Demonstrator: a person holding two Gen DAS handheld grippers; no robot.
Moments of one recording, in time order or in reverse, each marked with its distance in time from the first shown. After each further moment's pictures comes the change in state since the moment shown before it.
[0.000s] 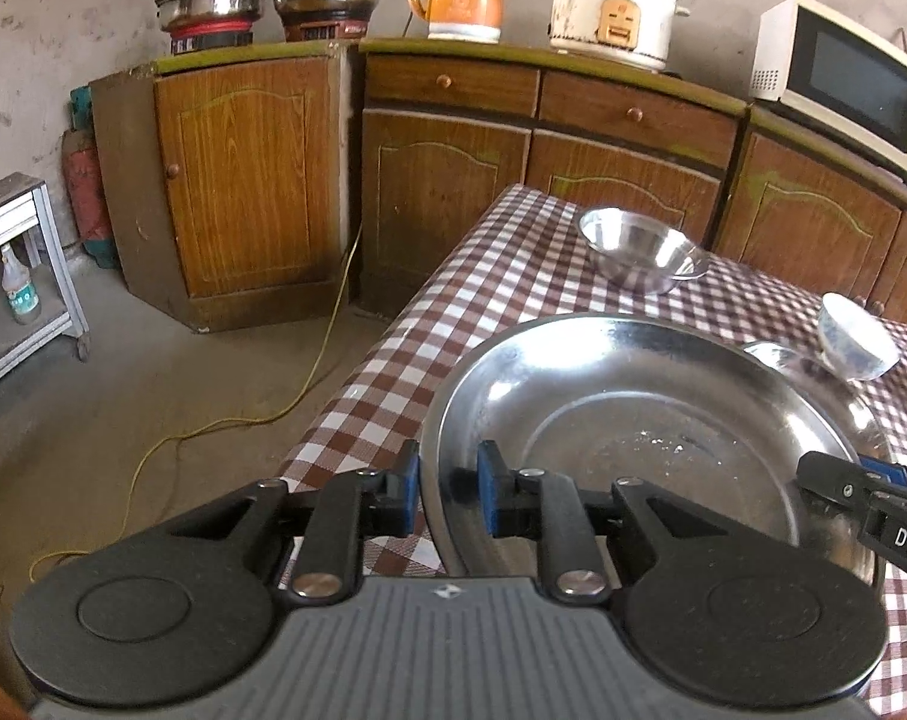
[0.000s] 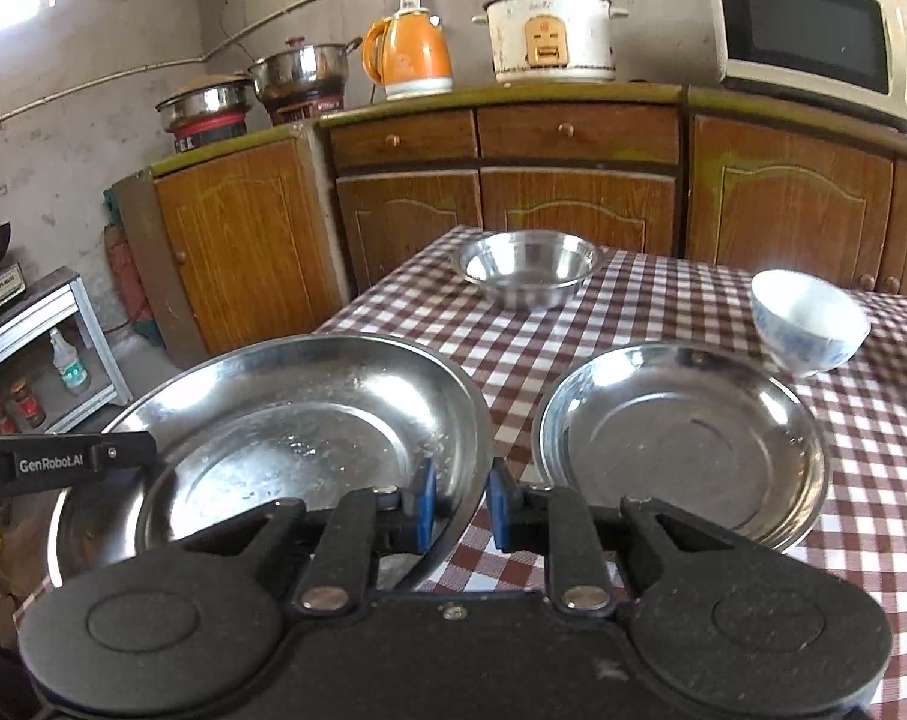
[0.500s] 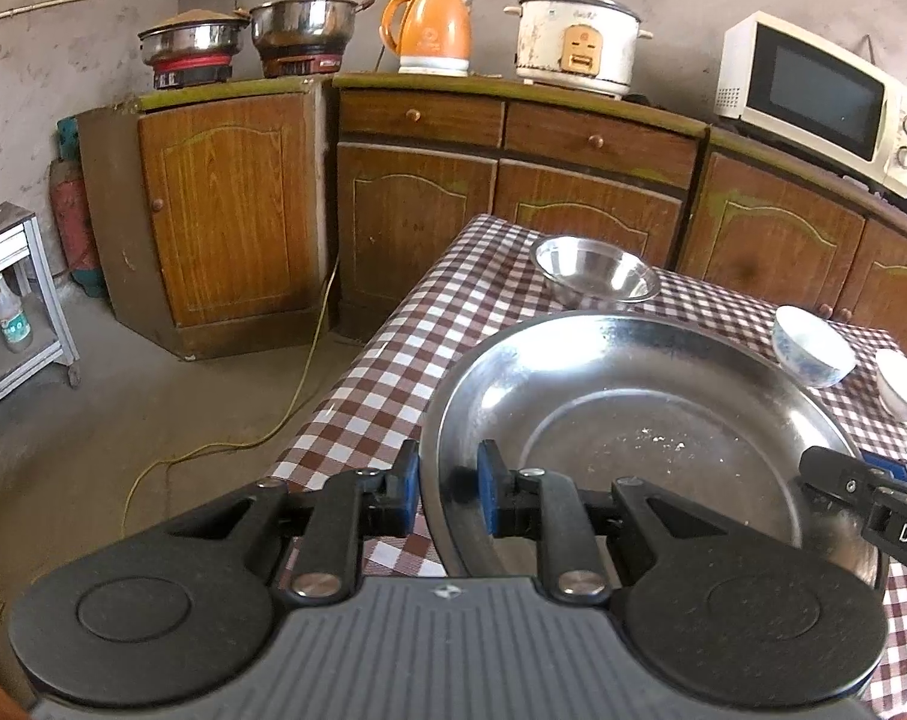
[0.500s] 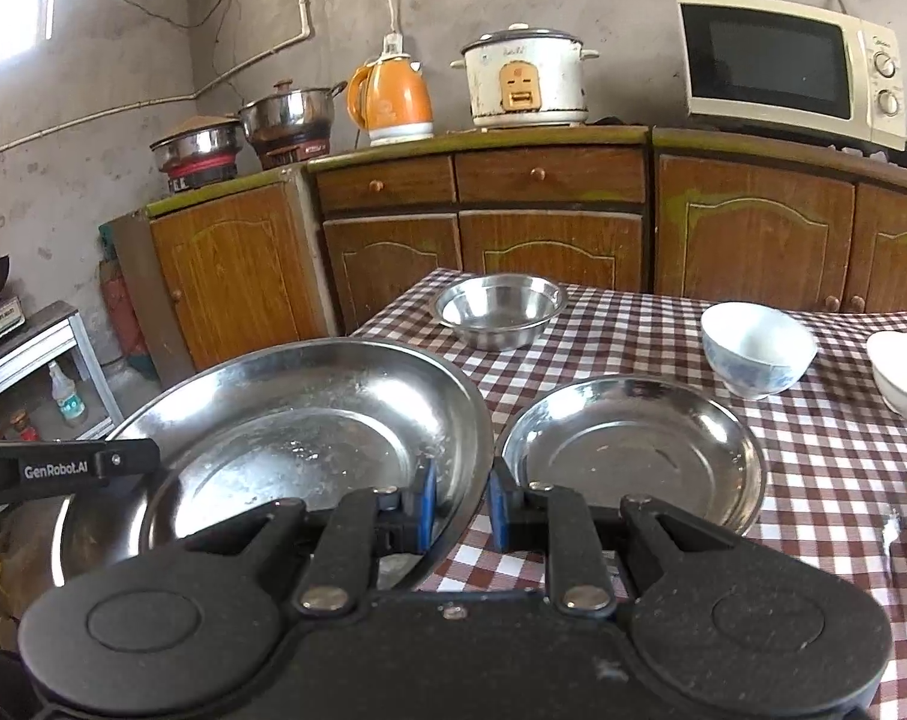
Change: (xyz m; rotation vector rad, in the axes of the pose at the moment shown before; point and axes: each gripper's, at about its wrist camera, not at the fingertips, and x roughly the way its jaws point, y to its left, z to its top) left arm -0.030 -0.021 0.001 0.024 -0.046 -0.034; right arm -0.047 -0.015 0.004 0.020 -0.071 -0.022
